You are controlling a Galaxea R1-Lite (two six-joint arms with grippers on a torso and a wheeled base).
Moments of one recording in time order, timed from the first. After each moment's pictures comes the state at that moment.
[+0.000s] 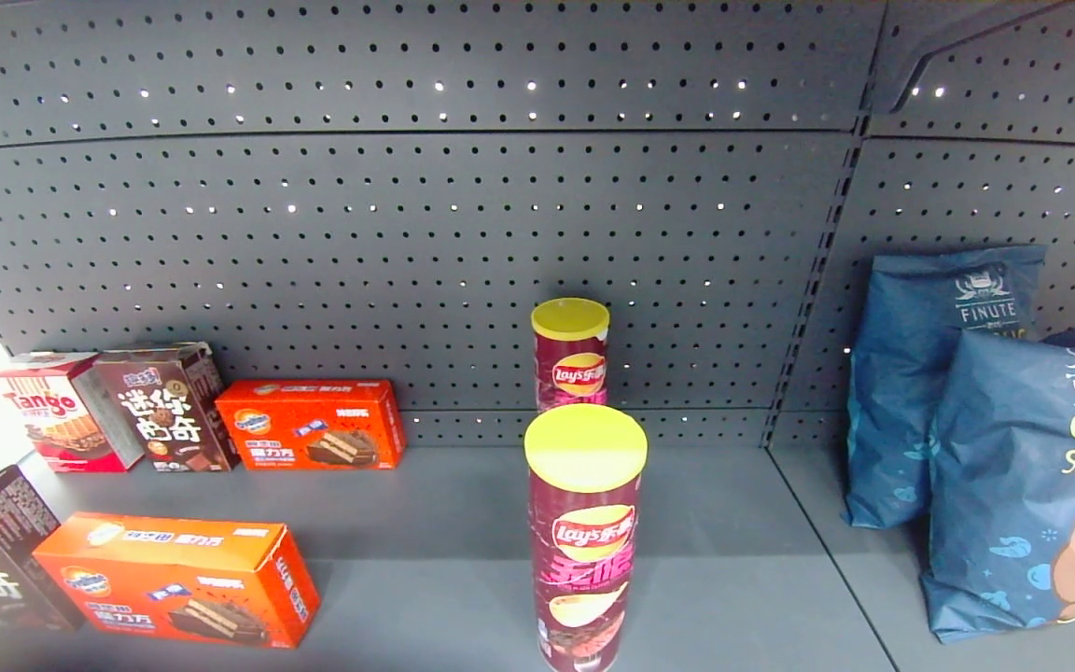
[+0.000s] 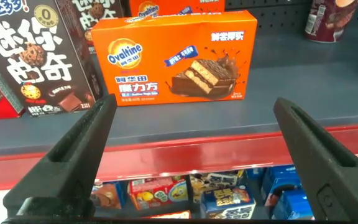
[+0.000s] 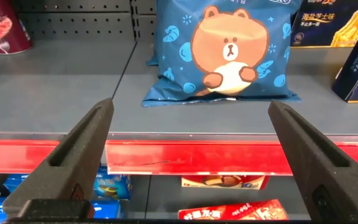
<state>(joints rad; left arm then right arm) 0.00 0.00 0.00 0.00 -0.08 0.03 0.00 0.00 0.00 0.00 0.02 0.00</state>
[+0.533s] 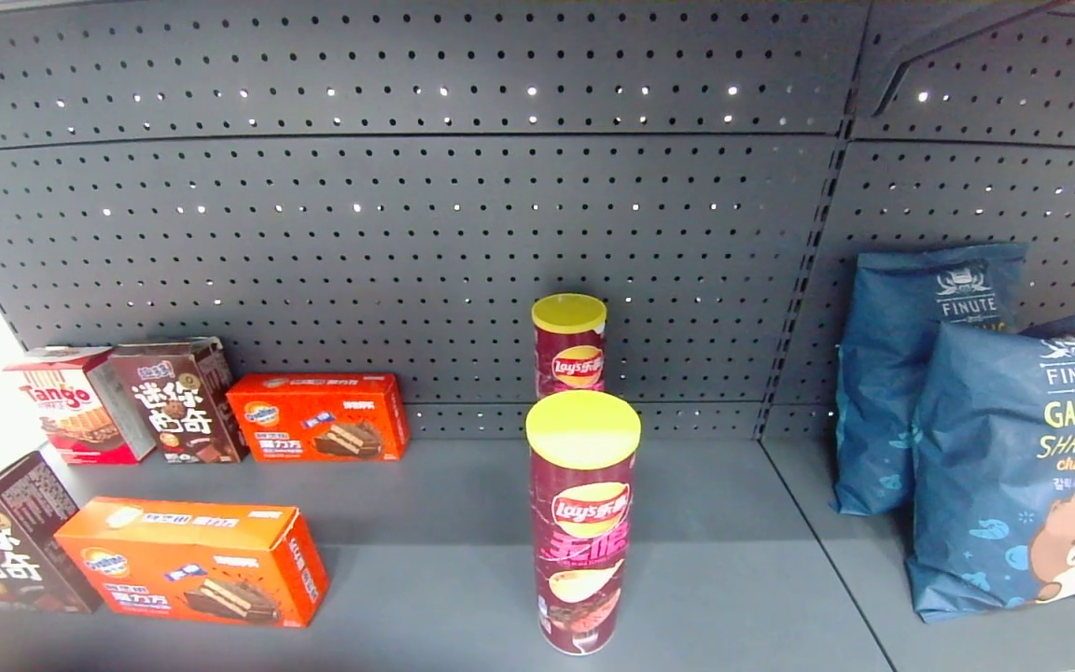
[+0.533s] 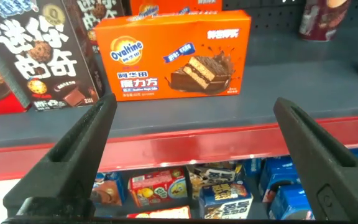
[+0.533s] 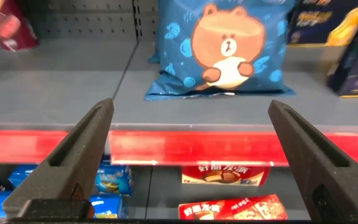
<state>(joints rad) 0.00 0.00 0.00 0.00 -0.08 0.03 0.00 0.00 0.00 0.00 0.02 0.00</state>
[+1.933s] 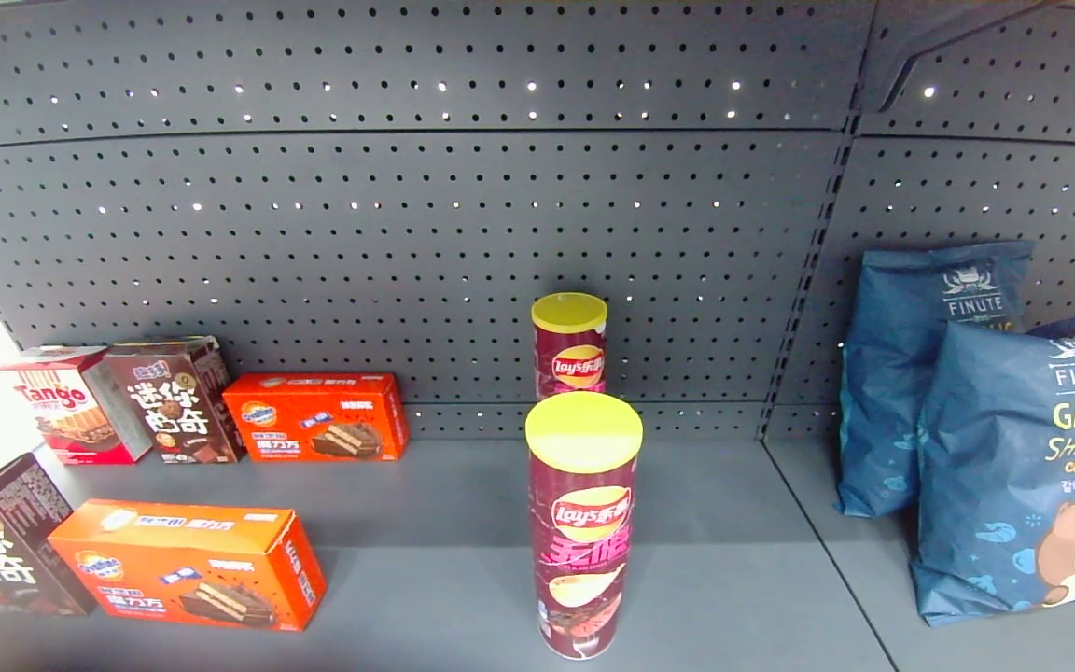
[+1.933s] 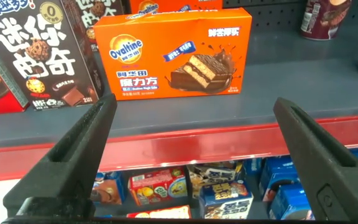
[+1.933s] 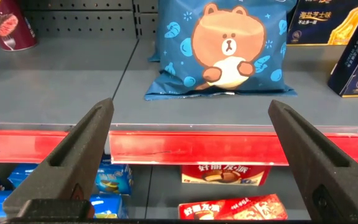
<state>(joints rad) 0.00 0.00 0.00 0.00 -0.08 0.03 0.00 0.00 0.00 0.00 0.02 0.00</state>
